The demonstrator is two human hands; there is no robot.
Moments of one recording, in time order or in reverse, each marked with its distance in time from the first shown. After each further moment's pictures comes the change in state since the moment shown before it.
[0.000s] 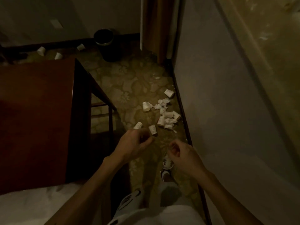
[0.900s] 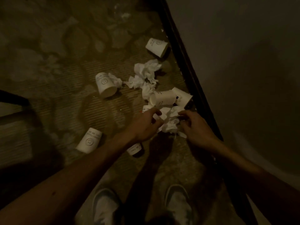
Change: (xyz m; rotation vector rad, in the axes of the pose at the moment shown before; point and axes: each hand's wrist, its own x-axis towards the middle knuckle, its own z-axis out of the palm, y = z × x) left_hand 0.510 -0.375 0.389 -0.171 -0.318 -0.056; right_hand 0.524 0.428 0.183 0.055 0.163 0.233
